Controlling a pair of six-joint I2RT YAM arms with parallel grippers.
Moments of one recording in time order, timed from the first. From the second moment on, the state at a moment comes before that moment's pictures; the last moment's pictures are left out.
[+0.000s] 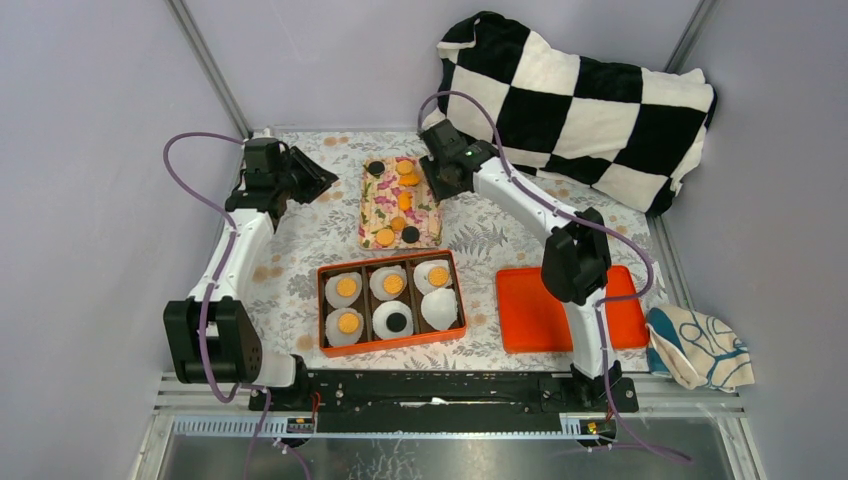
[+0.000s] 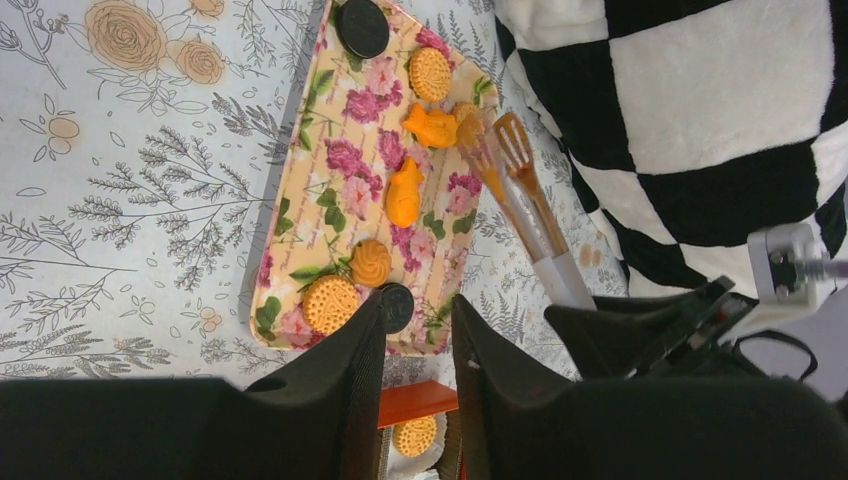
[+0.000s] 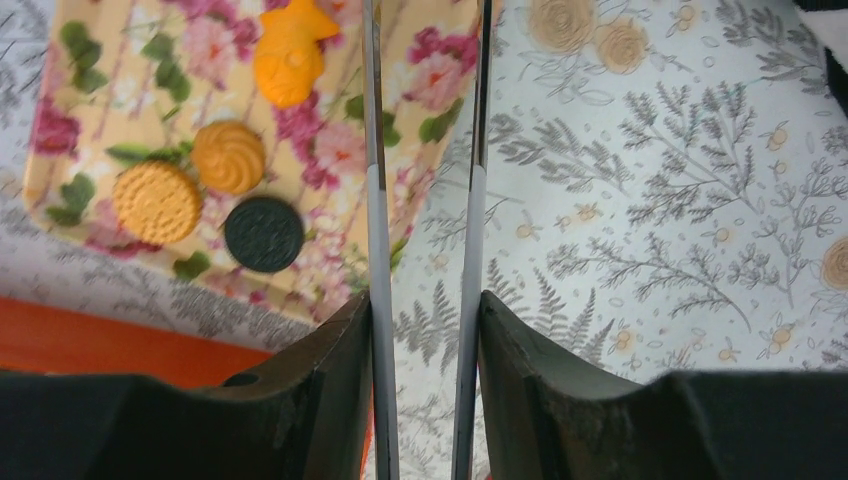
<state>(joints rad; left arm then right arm) 0.04 1.39 1.15 -0.32 0.31 -0.77 0.67 2.10 1.96 -0.80 0.20 0.15</state>
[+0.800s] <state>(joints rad) 0.03 1.42 1.15 -0.31 0.31 -0.77 0.58 2.19 1.87 -0.75 -0.04 0.17</state>
